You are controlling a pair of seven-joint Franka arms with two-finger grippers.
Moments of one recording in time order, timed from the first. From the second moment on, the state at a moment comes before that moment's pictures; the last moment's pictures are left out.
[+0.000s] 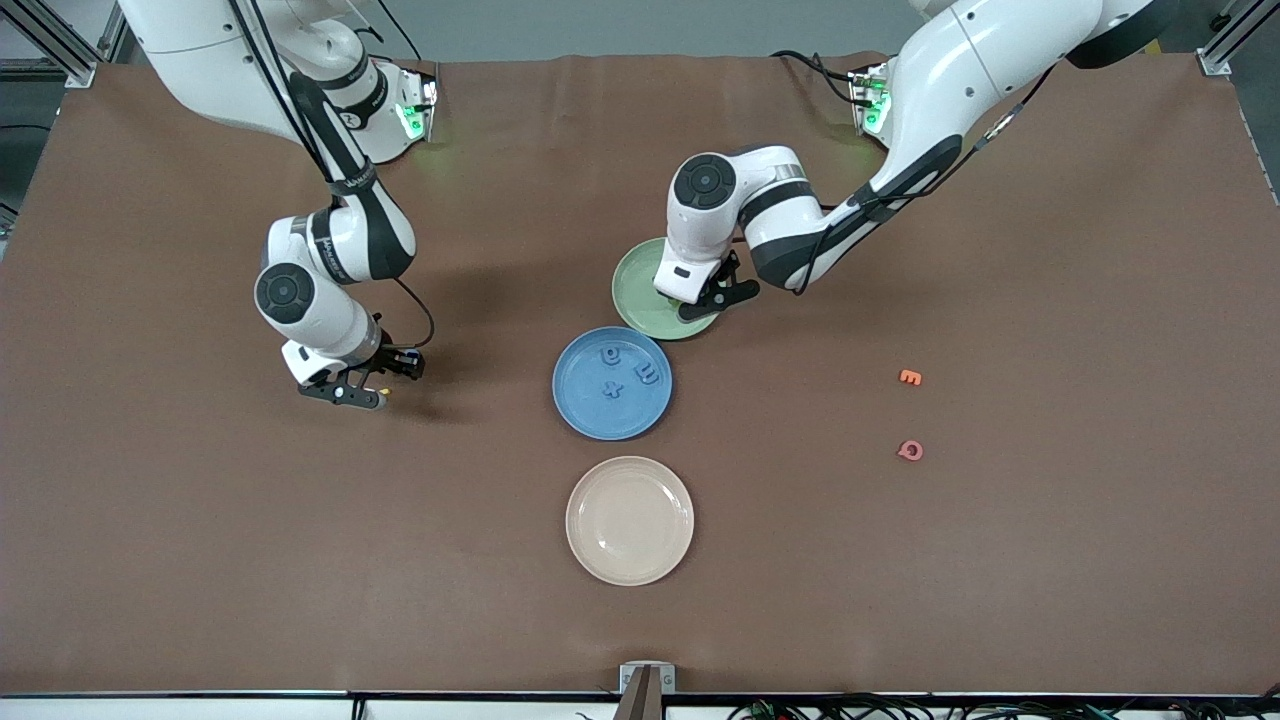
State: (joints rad) left arm 0.02 0.69 -0.94 -1.97 0.64 2.25 -1.62; right arm 0.29 0.36 -0.08 -2.28 0.06 2.58 0.37
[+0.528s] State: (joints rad) left arm -0.06 0.71 -0.87 -1.96 0.64 2.29 -1.64; right arm 0.29 0.35 -0.07 -2.33 0.06 2.60 0.37
